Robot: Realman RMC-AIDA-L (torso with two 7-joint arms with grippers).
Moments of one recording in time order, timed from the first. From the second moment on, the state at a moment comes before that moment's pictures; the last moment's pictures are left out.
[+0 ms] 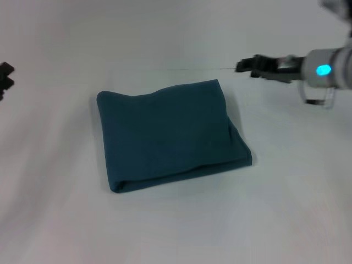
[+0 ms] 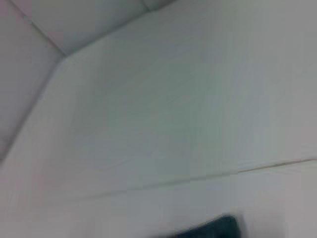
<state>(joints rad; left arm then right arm) -0.43 -2.08 0.29 0.64 1.73 1.29 -2.21 0.82 2.01 -1.08 -0.60 -2.05 -0.76 2.59</state>
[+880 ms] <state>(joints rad) -0.47 -2.05 0.54 0.93 2.19 1.76 -1.87 0.57 1.98 -0.79 -0.71 -2.13 -1.60 1.88</state>
